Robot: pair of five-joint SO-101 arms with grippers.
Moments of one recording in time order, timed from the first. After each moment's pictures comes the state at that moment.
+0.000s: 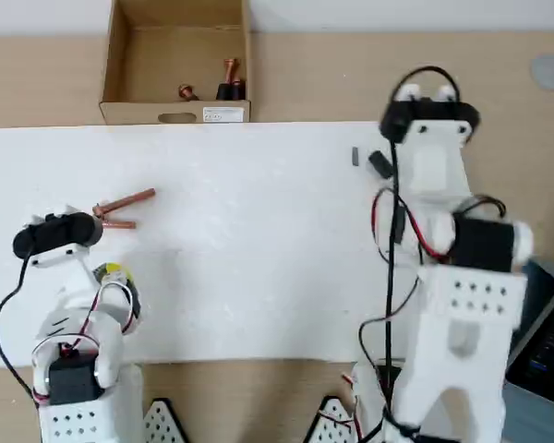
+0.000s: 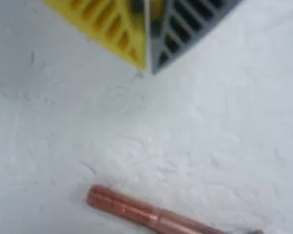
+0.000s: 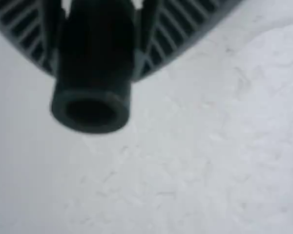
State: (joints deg) left arm -11.3 -104.3 85.0 68.7 0.0; right arm 4.7 -40.8 19.8 92.0 -3.2
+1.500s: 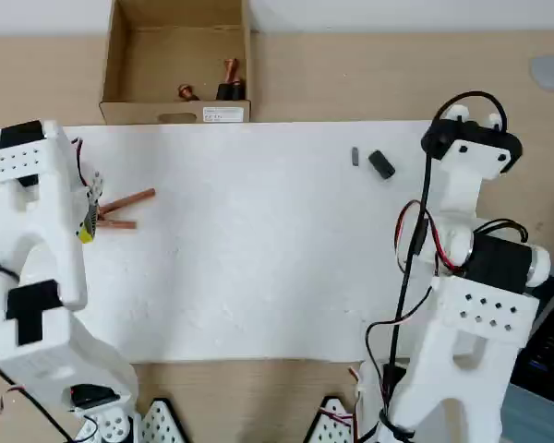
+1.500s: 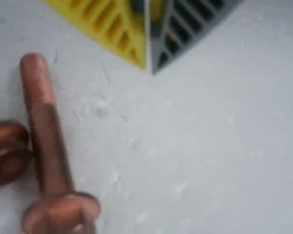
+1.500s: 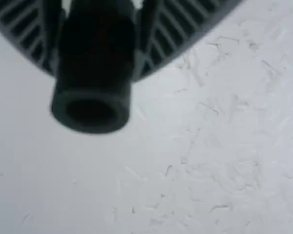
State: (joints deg) left arm -19.1 11.0 0.8 88.0 46.6; right arm 12.7 -44.1 26.0 91.6 -6.7
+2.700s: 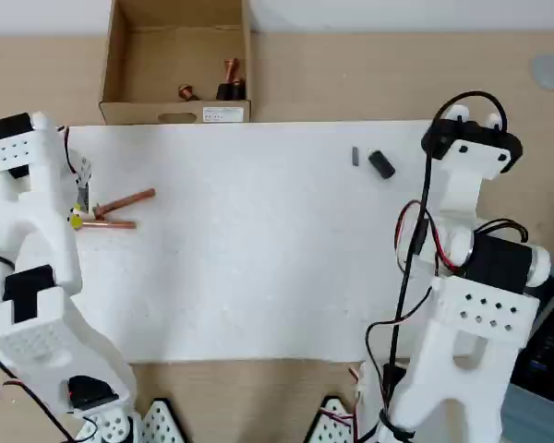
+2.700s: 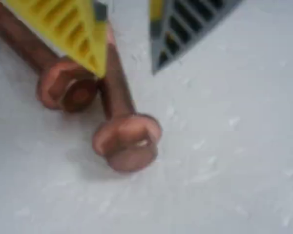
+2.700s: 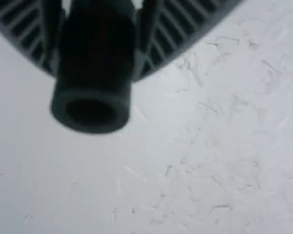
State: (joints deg) left arm -21.6 17.9 -6.7 84.6 46.7; right arm 12.7 -44.1 26.0 91.6 -6.7
